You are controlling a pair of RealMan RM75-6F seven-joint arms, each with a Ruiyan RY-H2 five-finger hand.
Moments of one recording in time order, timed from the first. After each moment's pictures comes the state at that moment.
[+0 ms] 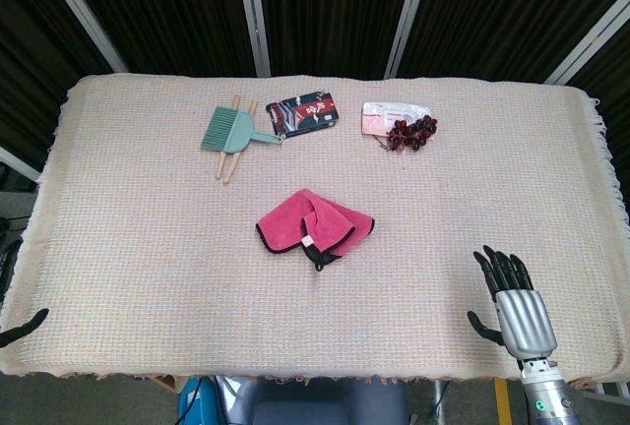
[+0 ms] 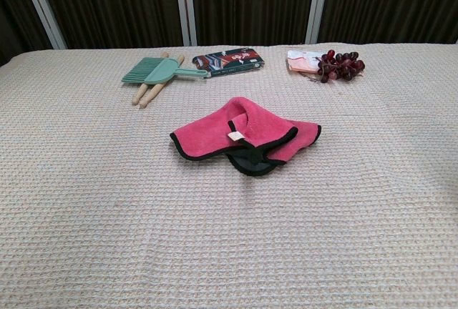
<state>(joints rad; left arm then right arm) 0.04 -1.14 -0.04 -1.63 1.55 1.65 0.09 0.10 -1.26 0.00 -1.74 -1.56 1.43 -0.18</state>
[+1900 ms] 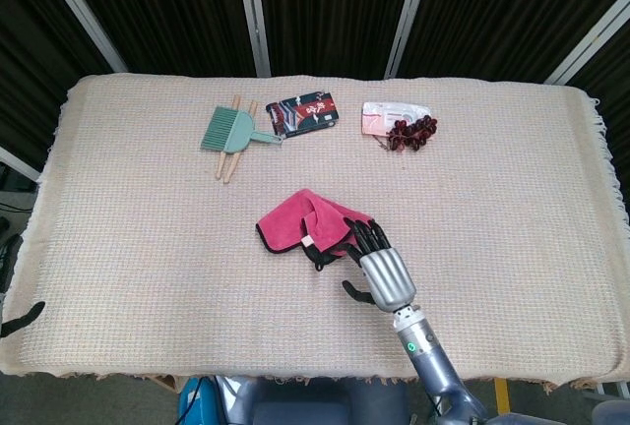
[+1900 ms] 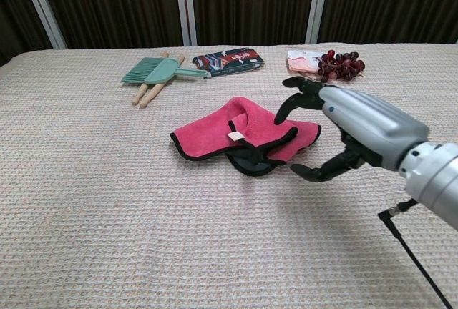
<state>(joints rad) 0.01 -1.18 -0.07 -1.60 1.47 1.60 0.17 0.43 -1.77 0.20 -1.54 -1.47 1.15 -0.30</state>
